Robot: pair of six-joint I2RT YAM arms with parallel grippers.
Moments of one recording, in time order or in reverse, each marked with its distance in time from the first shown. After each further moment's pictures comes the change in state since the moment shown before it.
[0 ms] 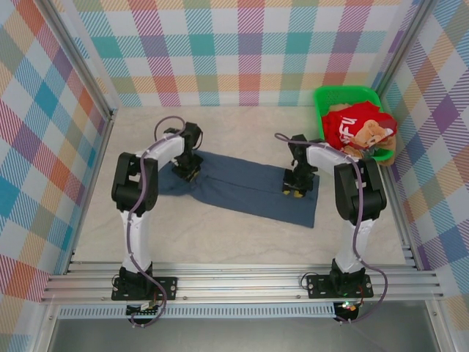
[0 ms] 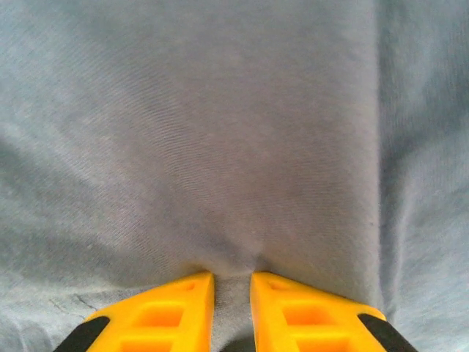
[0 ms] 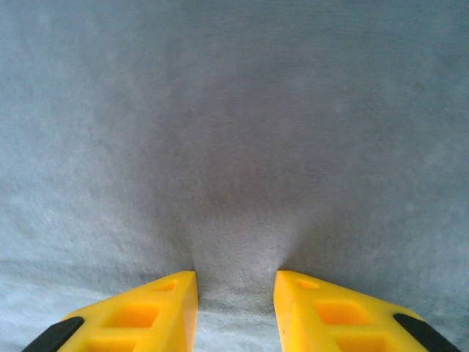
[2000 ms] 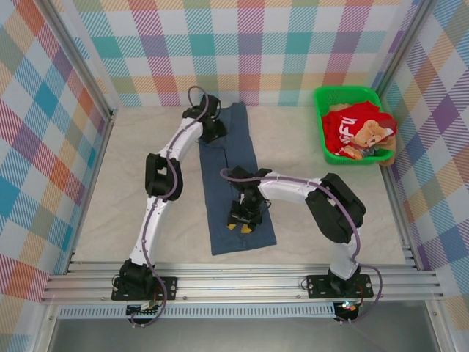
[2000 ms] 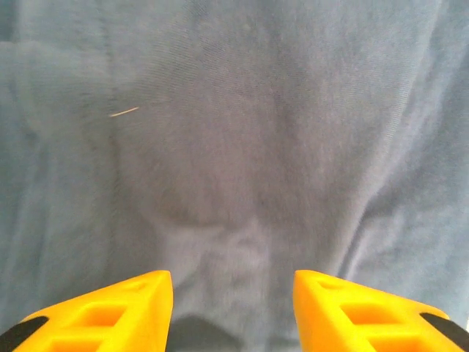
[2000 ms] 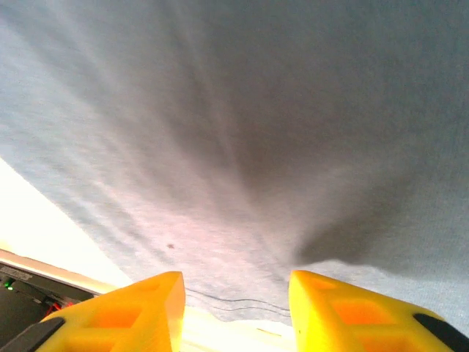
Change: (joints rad) left arm -0.044 0.480 0.877 0.027 0.077 0.503; right arm 0.553 -0.029 -0.029 0.143 -0.285 0.451
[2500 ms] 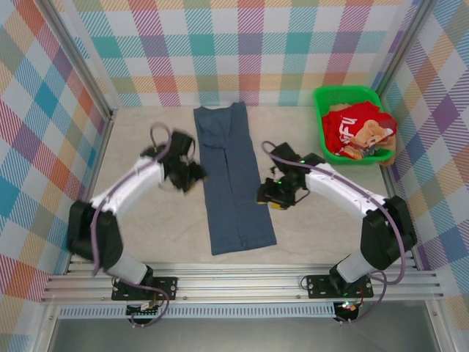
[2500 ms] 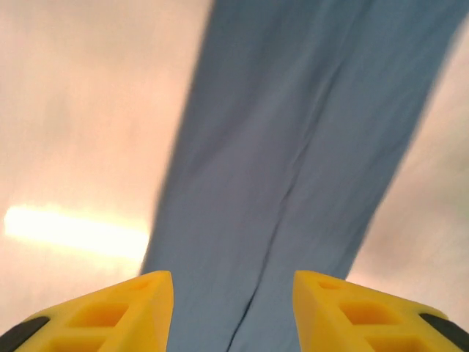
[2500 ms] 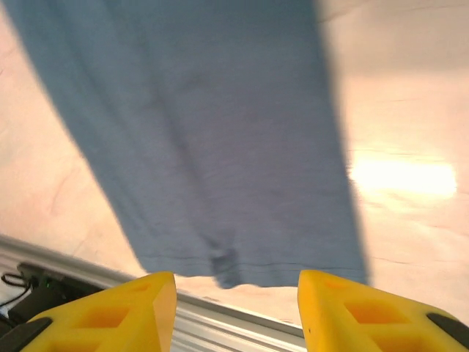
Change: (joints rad) left arm -0.138 -1.186 -1.468 0.099 0.156 -0.336; right arm -0.302 -0.400 -0.153 -0.126 0.087 -0.222
